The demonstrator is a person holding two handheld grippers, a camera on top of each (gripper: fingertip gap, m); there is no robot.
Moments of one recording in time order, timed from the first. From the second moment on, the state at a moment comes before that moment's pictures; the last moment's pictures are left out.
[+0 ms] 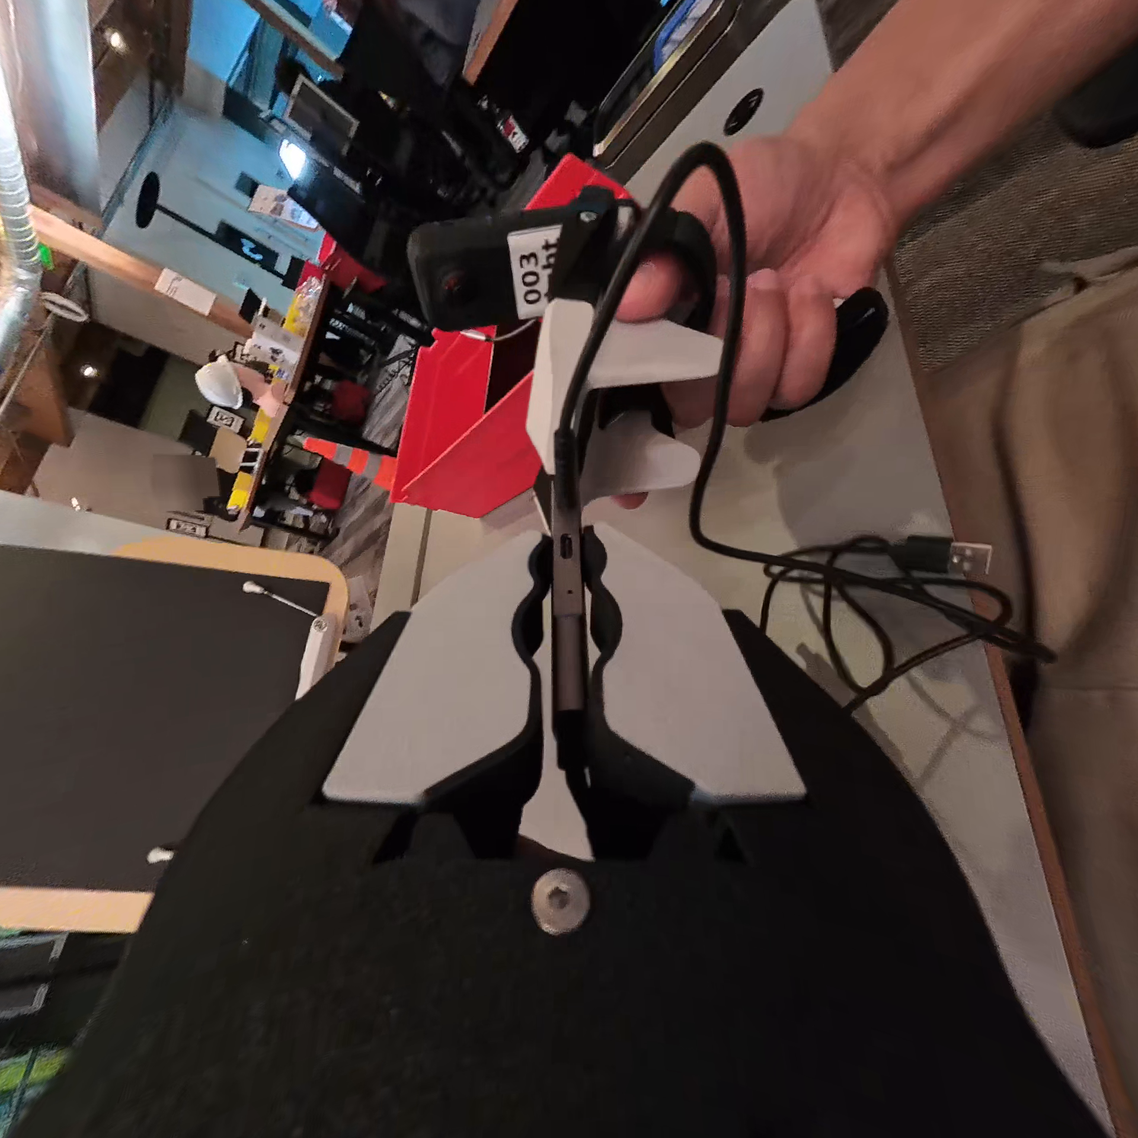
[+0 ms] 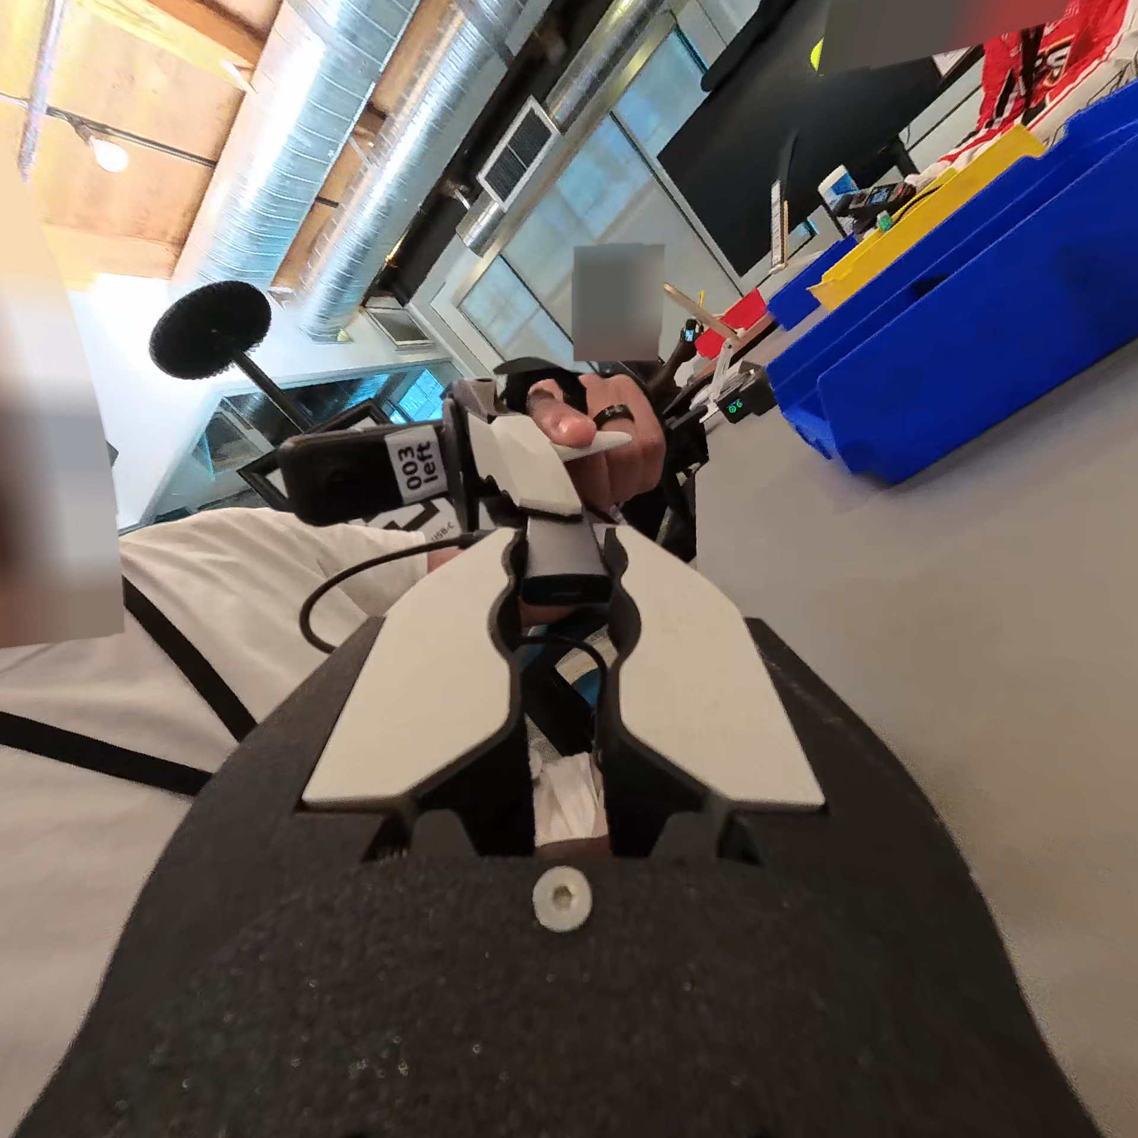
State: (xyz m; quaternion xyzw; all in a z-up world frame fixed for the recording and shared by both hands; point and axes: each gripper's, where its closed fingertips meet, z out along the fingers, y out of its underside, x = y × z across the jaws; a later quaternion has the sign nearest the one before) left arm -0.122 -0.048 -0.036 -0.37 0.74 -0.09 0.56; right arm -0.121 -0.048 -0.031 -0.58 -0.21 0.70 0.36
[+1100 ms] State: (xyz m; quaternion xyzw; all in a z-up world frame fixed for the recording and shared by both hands) left arm -0.123 0.009 -0.060 -0.42 0.68 0.04 0.60; right arm -0.119 -0.004 -0.058 -0.72 -0.15 0.25 0.62
